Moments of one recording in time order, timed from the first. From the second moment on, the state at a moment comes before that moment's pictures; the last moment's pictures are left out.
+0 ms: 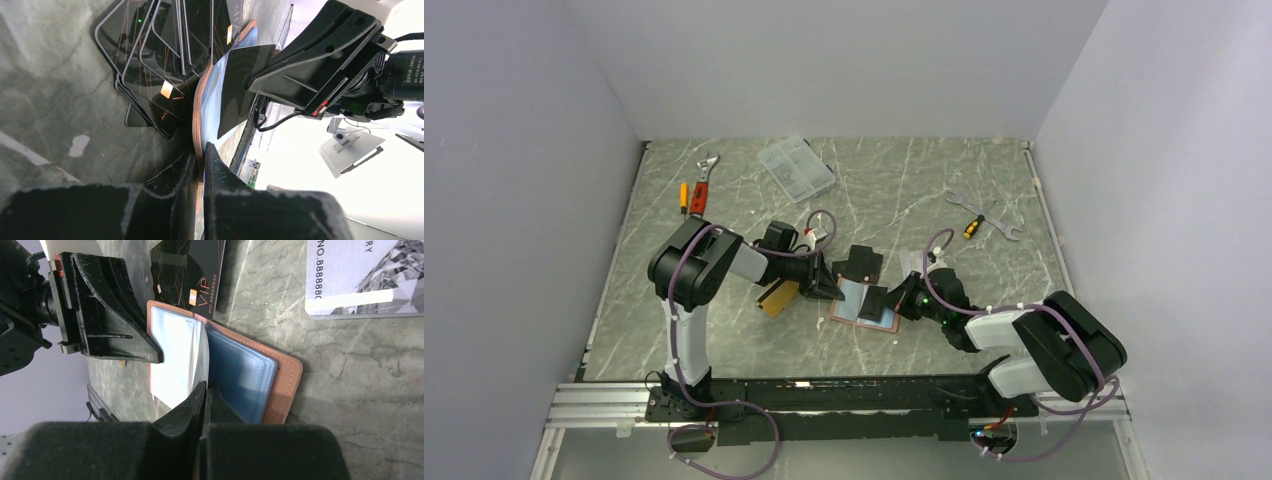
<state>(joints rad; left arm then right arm) -0.46 2.01 0.80 0.40 1.02 -0.75 0.57 1.37 0.18 0.66 -0.19 1.01</state>
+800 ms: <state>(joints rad) -0.45 2.01 0.79 0.40 1.02 -0.75 0.57 1.44 0.22 0.64 -0.25 0.98</state>
